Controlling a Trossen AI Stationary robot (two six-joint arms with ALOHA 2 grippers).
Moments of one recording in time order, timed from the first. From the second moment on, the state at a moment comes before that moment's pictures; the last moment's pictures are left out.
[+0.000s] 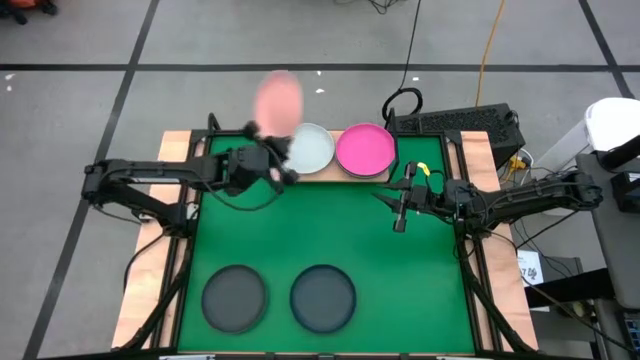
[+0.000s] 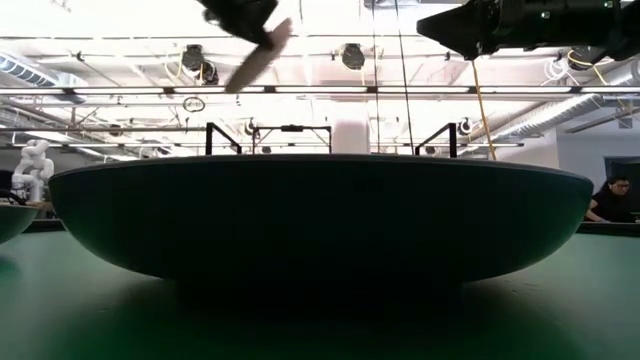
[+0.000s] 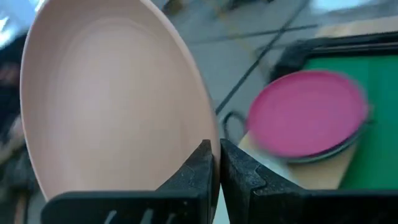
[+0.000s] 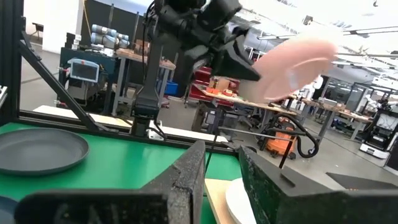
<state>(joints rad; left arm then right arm) 0.09 1.30 1.14 -0.22 -0.78 0.22 0.03 0.88 0.33 0.66 0.23 -0.28</state>
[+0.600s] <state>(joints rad) 0.27 1.67 1.23 -0.31 -0.47 0.39 0.03 0.87 0.33 0.67 0.23 -0.27</state>
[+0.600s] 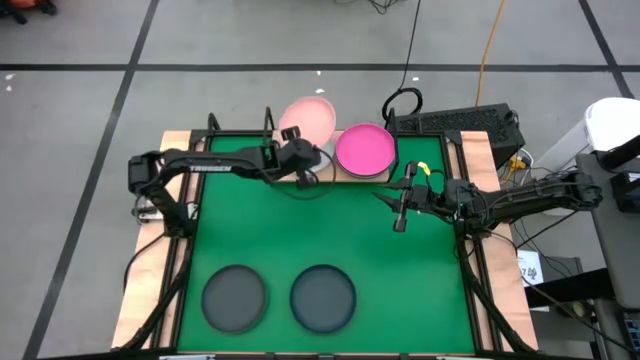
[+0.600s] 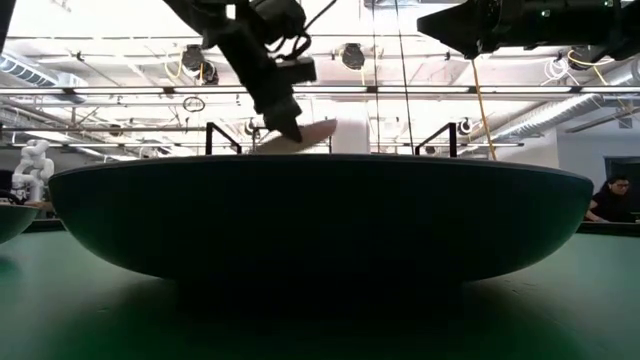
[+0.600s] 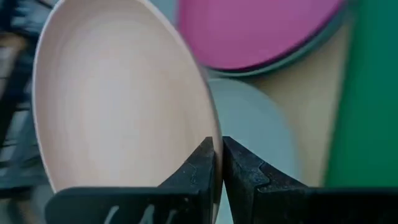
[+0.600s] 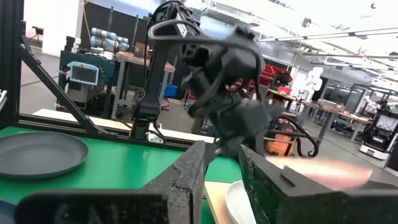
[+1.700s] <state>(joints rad) 0.14 1.44 1.23 -0.37 -0.36 0.19 0.03 0.87 0.33 0.65 0.23 -0.25</state>
